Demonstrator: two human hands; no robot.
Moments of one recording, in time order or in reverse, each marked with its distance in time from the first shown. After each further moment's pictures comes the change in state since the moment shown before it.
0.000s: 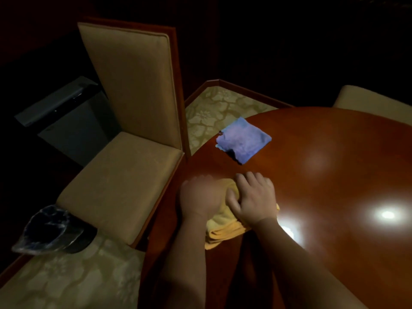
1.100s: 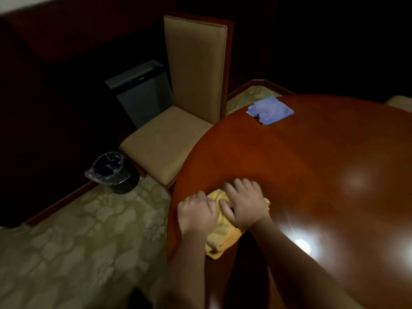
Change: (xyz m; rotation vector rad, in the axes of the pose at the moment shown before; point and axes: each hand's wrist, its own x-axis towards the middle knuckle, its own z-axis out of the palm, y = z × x) left_hand -0.225 0.045 -0.105 0.118 -0.178 -0.477; right_hand -0.157 -0.056 -0.061 0.048 -0.224 -0.420
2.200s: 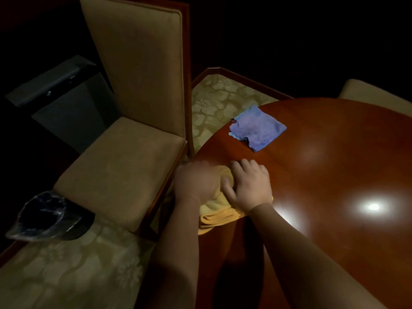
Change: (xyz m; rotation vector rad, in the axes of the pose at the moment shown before) left_hand 0.256 0.034 0.048 -0.115 0.039 0.452; right_hand 0.163 0.085 0.034 -0.040 0.192 0.404
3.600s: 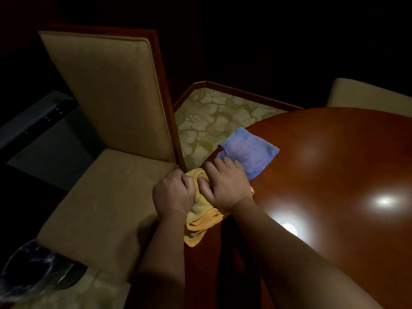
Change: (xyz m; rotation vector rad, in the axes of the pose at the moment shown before) left_hand 0.076 -0.012 0.019 -0.124 0.033 -0.247; right_hand 0.091 0.018 0.044 0.075 0.081 -0.083
